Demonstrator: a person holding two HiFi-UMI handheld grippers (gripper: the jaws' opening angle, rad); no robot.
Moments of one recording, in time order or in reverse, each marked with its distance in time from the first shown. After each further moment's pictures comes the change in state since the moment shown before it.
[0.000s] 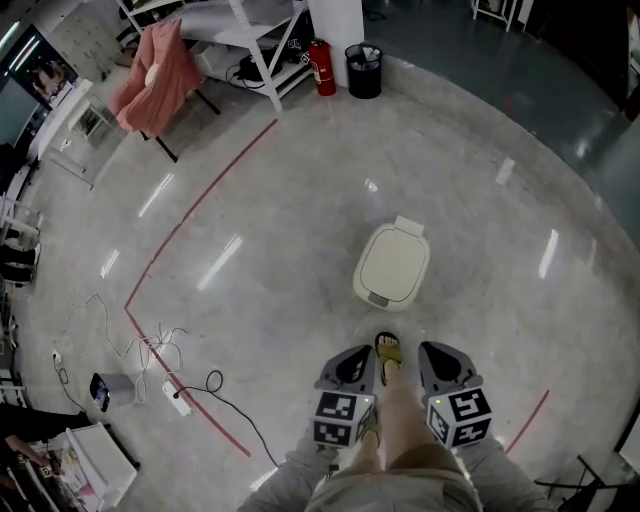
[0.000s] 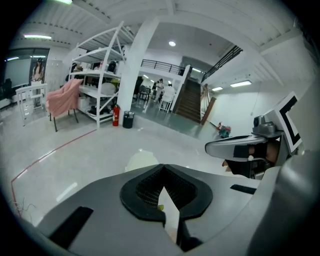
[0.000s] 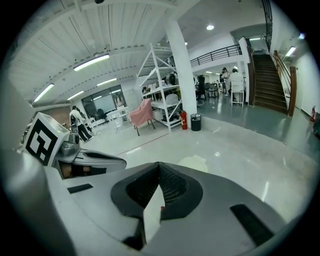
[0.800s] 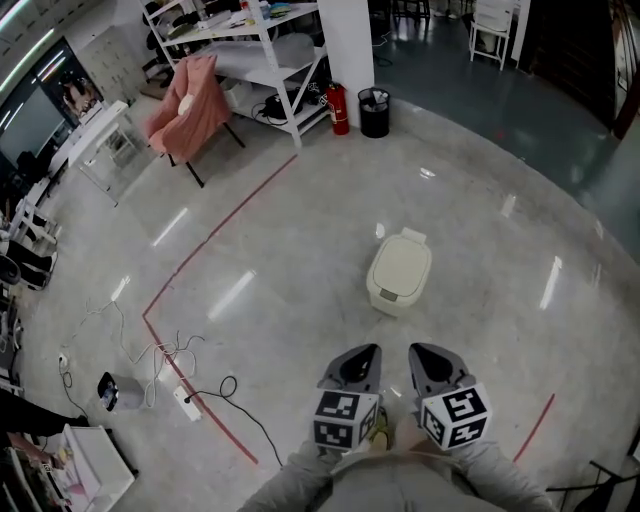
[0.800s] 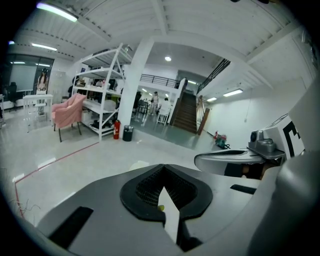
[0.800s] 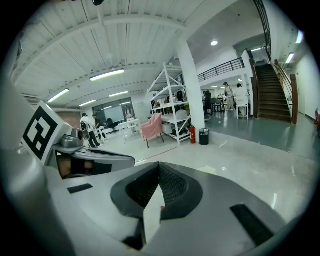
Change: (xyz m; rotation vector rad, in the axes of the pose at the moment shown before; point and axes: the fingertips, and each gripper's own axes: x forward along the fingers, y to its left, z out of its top) left arm -0.147 -0.054 0.006 0.025 -0.158 -0.001; right arm -0.107 0.117 0.004 -0.048 -0.180 0.058
